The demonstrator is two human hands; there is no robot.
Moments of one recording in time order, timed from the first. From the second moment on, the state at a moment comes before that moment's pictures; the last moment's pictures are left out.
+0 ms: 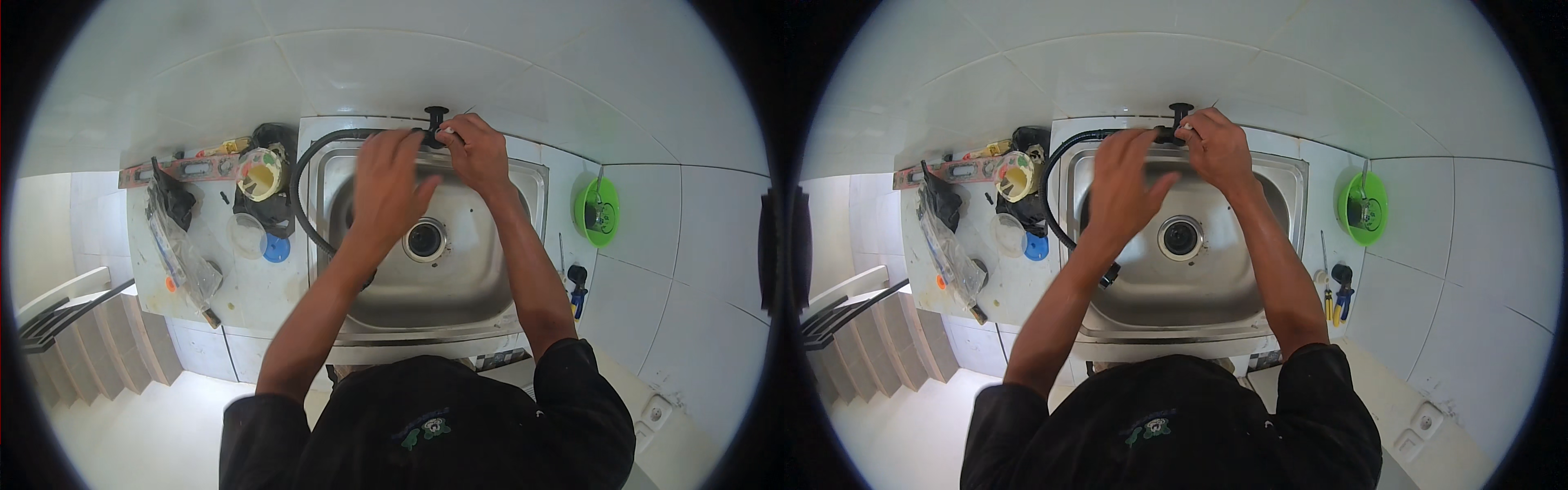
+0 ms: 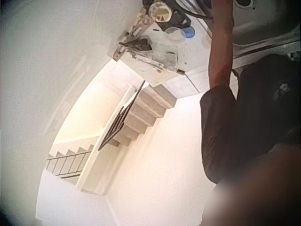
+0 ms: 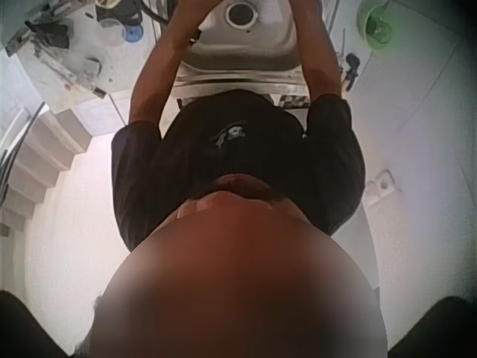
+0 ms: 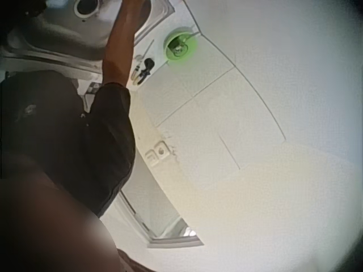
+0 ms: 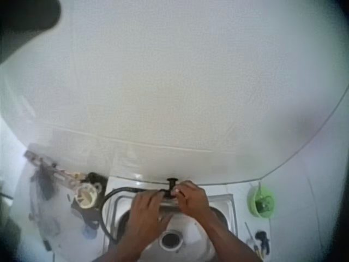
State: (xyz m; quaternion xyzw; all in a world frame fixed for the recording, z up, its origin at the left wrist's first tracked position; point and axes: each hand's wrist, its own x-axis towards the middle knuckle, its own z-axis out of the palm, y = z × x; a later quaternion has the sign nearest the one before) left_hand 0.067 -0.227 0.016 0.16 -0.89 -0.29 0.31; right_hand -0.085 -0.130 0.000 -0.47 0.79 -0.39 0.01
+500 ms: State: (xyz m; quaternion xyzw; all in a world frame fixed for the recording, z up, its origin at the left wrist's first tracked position) left_hand 0.018 -0.234 -0.019 0.17 -0.88 -0.32 0.30; right_hand -0.099 -0.109 0.036 -0.26 0.78 -0.54 0.18
